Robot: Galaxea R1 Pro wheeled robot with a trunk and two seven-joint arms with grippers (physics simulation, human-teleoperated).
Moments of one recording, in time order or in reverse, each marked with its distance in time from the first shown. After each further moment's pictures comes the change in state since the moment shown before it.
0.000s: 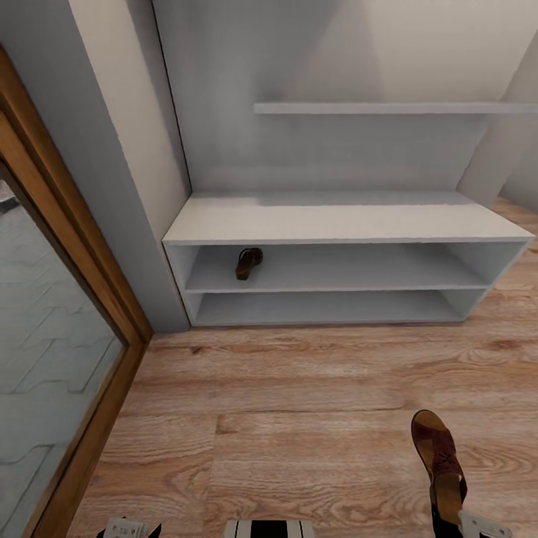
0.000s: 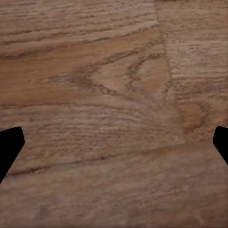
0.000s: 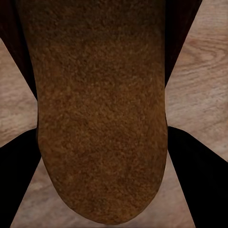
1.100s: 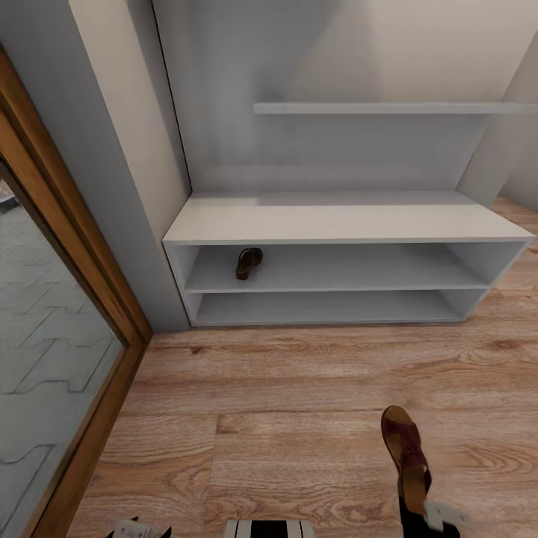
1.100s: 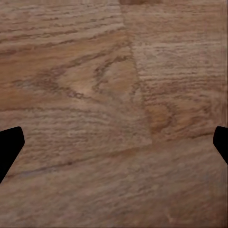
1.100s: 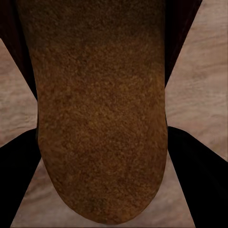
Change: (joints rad) left arm 0.000 -0.015 -0.002 0.006 0.000 -0.018 -0.085; right arm -0.009 0.087 0.062 -0.036 0.012 0.052 0.002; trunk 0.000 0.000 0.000
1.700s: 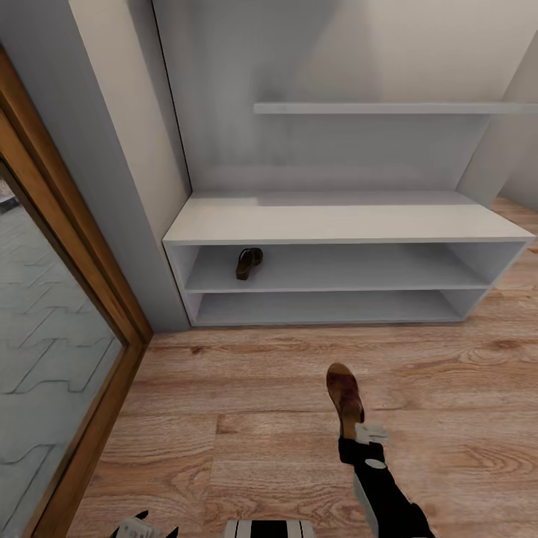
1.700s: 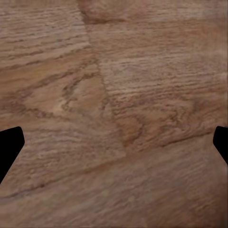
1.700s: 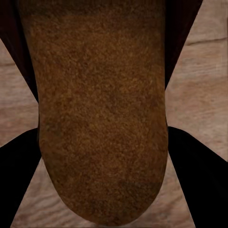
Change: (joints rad) left arm 0.000 0.006 0.003 -0.011 0.000 -0.049 -0.130; right arm -0.160 0.196 0.213 -0.272 0.011 0.536 -0.165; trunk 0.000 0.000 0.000
